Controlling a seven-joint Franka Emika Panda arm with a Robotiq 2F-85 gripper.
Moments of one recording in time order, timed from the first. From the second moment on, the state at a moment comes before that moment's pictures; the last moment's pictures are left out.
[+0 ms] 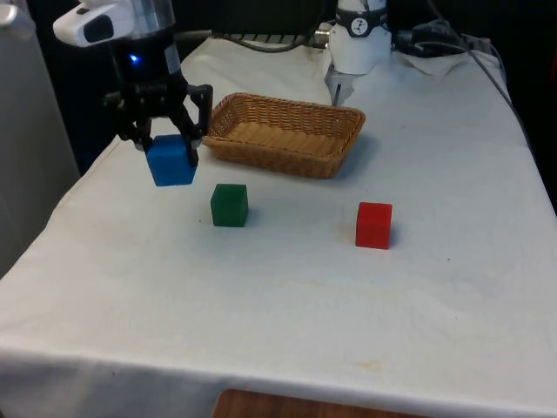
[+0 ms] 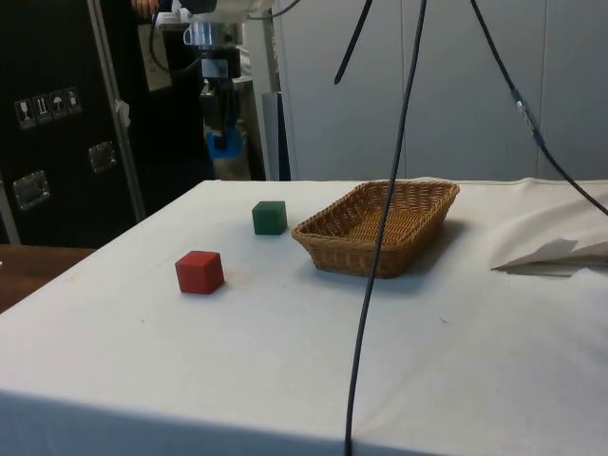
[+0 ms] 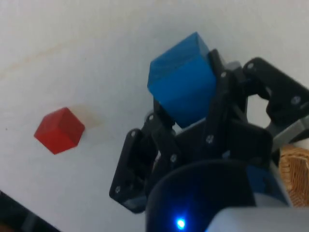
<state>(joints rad) -0.06 0.80 -0.39 -1.23 0.39 2.00 -0.59</state>
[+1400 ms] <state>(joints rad) 0.03 0.56 -0.39 -1.56 0.38 2.03 -0.58</state>
